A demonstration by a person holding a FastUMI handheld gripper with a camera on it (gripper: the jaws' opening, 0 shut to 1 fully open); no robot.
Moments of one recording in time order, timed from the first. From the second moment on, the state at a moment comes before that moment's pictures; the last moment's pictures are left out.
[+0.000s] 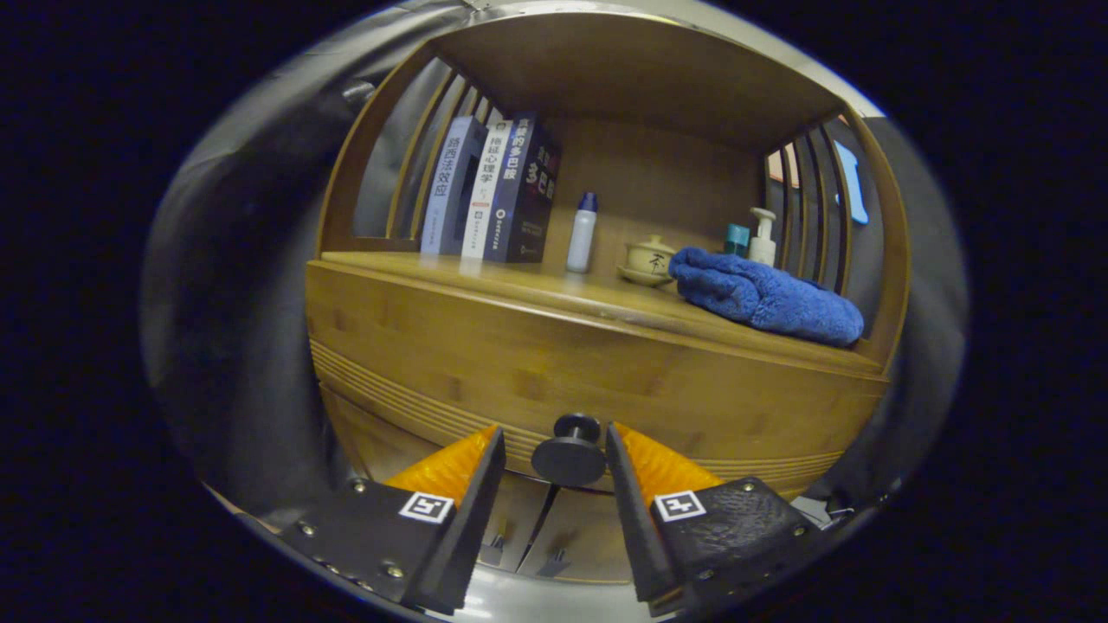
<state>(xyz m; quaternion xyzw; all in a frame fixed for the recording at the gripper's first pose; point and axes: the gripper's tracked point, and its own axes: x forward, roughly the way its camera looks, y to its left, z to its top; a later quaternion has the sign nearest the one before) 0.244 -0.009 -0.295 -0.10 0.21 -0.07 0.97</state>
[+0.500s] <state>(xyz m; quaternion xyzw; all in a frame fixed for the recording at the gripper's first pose) 0.236 -0.016 -0.294 -0.05 0.21 -0.13 0.97</state>
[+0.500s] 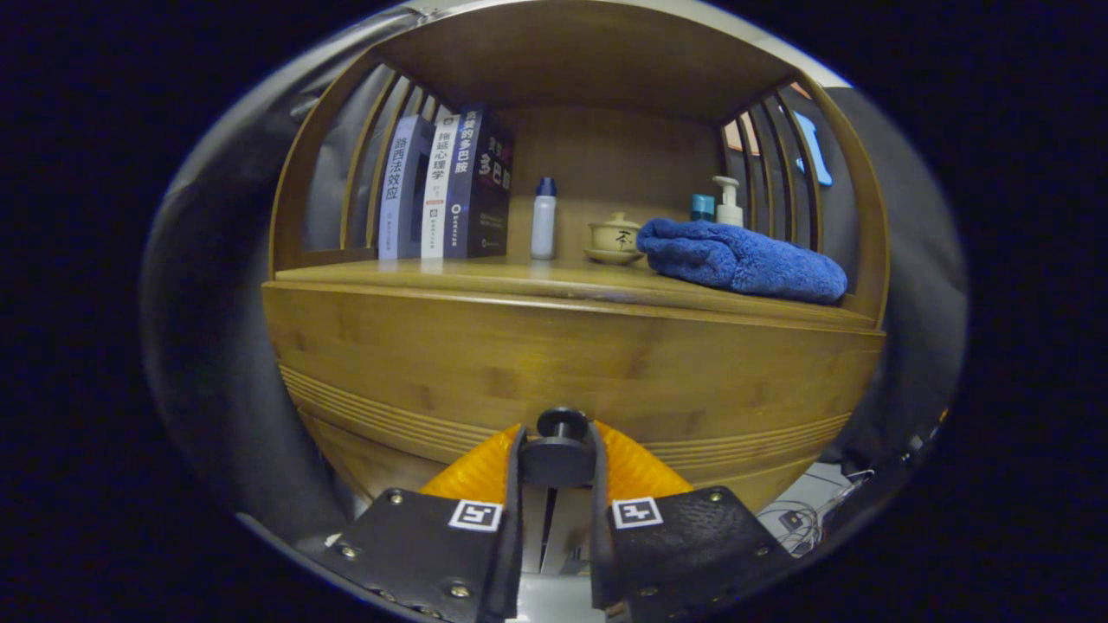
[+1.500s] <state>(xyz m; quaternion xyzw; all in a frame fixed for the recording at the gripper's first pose) 0.108 0.018 -0.275 -0.06 0.27 -0.09 0.96</state>
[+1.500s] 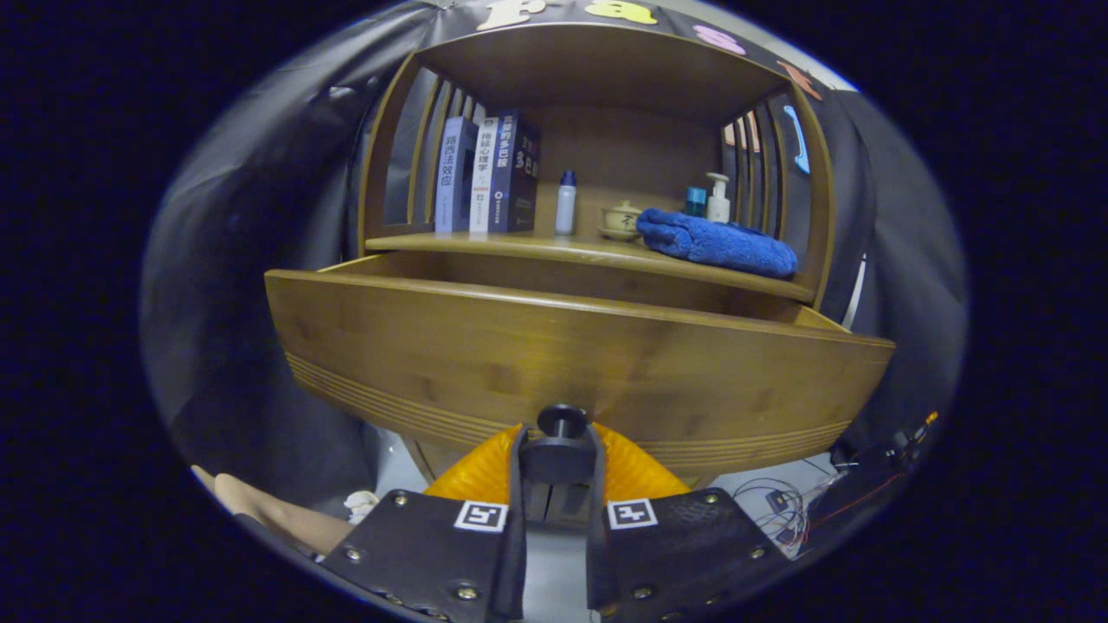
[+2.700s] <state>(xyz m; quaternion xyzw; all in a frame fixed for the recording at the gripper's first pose) 0.051 0.052 -0.200 -0.03 0.25 -0.04 0.97</state>
